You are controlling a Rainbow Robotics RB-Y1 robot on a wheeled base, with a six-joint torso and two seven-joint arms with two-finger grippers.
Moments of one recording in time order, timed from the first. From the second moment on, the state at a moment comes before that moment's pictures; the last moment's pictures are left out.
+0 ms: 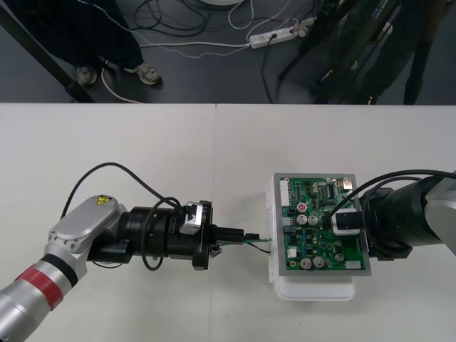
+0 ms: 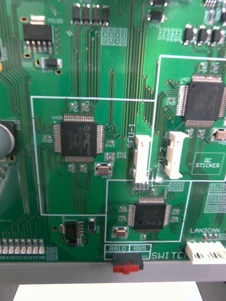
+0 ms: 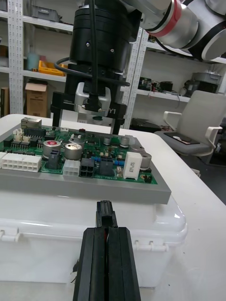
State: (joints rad) right arm -0.14 -0.79 0.26 -2.16 2.44 -1.57 -0.59; left arm -0.35 0.43 -0.53 -1.18 -0.92 -1.24 -0.46
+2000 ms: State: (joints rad) right arm -0.14 -0.77 0.26 -2.16 2.46 -1.57 -0.60; left arm -0.41 0.38 -0.57 -1.18 -0.93 -1.14 -0.46
